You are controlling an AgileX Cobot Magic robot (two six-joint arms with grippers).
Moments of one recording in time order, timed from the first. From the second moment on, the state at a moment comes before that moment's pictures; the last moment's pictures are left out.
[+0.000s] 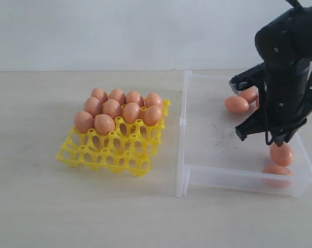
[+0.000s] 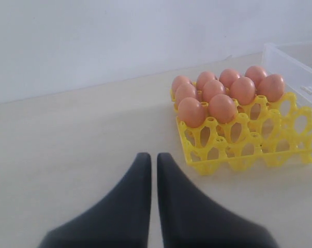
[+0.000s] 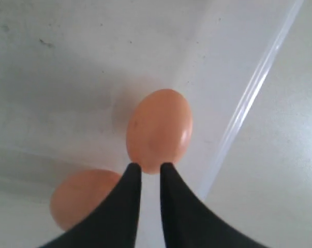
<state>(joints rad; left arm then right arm) -0.12 0.00 0.00 -0.18 0.29 0.27 0.37 1.83 -1.22 -0.36 1.04 0.21</state>
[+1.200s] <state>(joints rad) -0.12 0.00 0.00 -0.18 0.29 0.27 0.37 2.03 -1.24 -0.45 0.95 0.38</state>
